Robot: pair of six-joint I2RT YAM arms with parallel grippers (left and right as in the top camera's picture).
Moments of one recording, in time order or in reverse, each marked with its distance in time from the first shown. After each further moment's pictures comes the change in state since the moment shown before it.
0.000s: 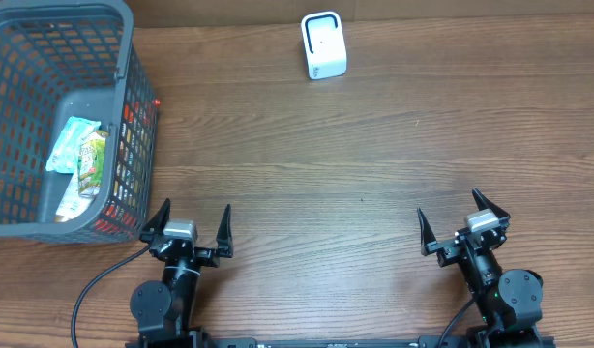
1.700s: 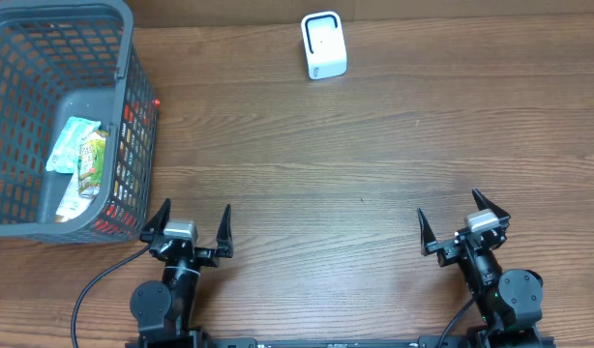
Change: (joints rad) left arm 0.000 0.000 0.000 0.000 0.000 0.000; right arm 0.000 0.000 0.000 0.000 0.000 0.000
